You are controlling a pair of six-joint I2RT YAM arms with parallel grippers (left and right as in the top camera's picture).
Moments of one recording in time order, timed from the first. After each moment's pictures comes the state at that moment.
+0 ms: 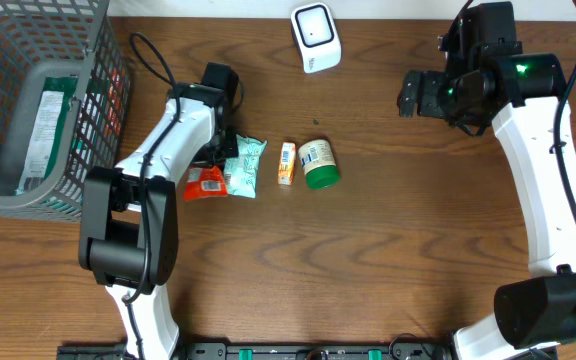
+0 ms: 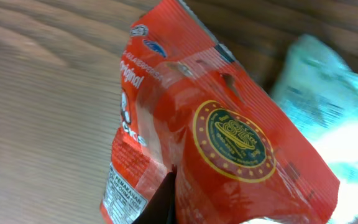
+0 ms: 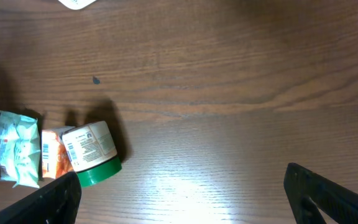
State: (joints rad) left arm -0.23 2.01 1.48 -0.96 -0.14 -0.39; right arm 0.12 1.73 1.77 -1.16 -0.08 0.25
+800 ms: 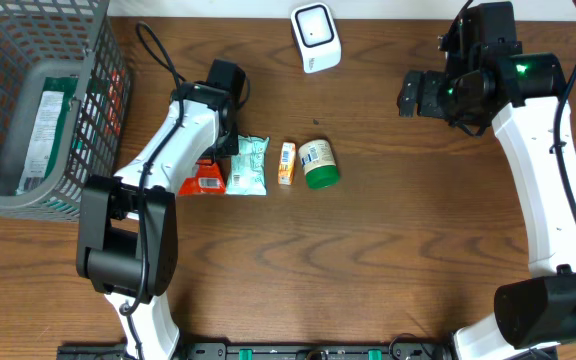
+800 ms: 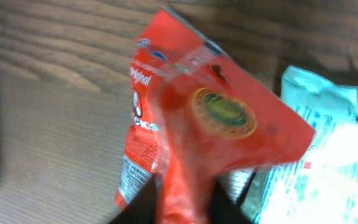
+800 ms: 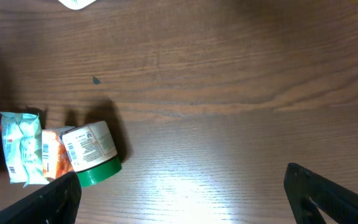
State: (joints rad) left arm -0.26 1.97 1.47 -0.94 -0.27 -0.35; right arm 0.12 1.73 1.77 -1.16 -0.08 0.25
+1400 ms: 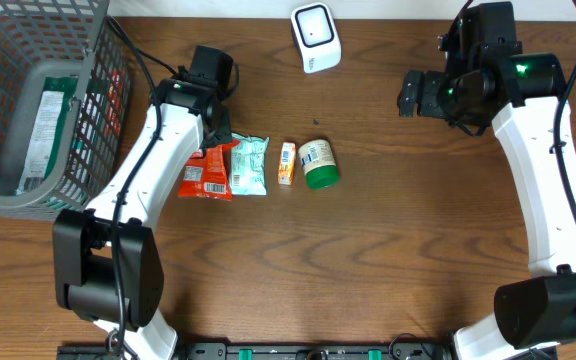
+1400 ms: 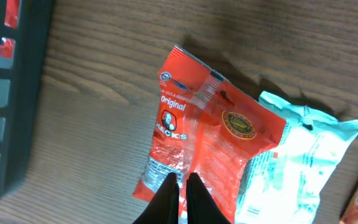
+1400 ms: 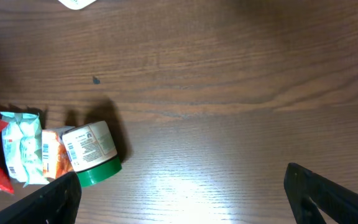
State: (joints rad) left arm -0.24 1.83 1.48 -0.94 -0.26 -0.38; right arm 0.12 1.73 1.77 -1.16 -0.08 0.25
